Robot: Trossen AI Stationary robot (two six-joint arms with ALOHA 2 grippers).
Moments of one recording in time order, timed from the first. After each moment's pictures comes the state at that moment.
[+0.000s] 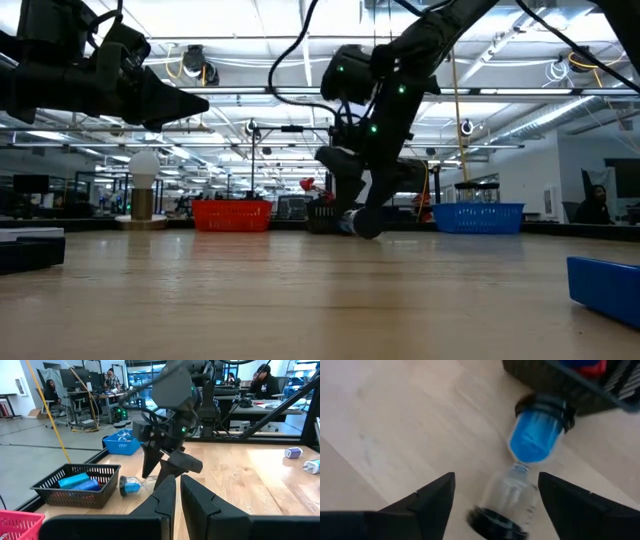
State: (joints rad) left arm 0.08 0.86 0.05 0.81 -0.10 0.05; right arm -0.18 1.91 1.22 -0.41 0.31 0.61
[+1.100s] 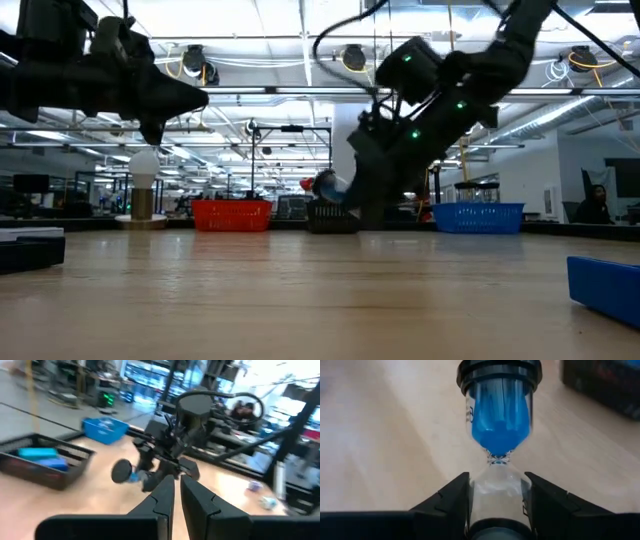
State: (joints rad) left arm 0.08 0.86 0.05 0.84 -0.04 -0.28; right arm -0.10 1.76 0.79 0.28 0.23 0.47
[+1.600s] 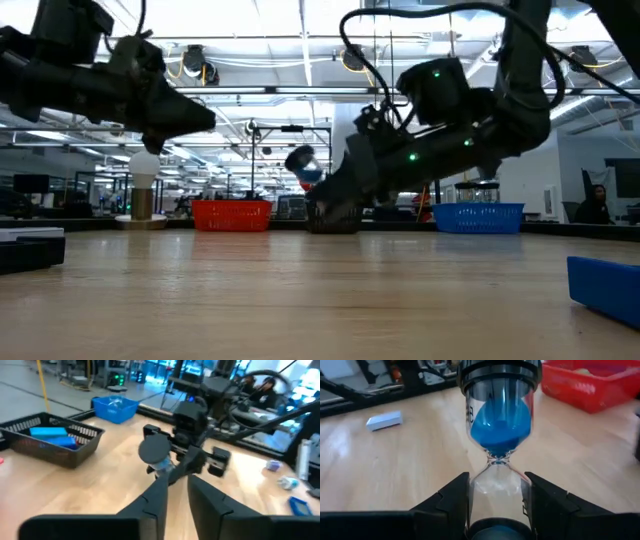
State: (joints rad) left arm 0.03 0.97 0.09 0.78 -0.13 -0.26; right arm -0.05 2.00 0.67 1.08 0.20 0.22
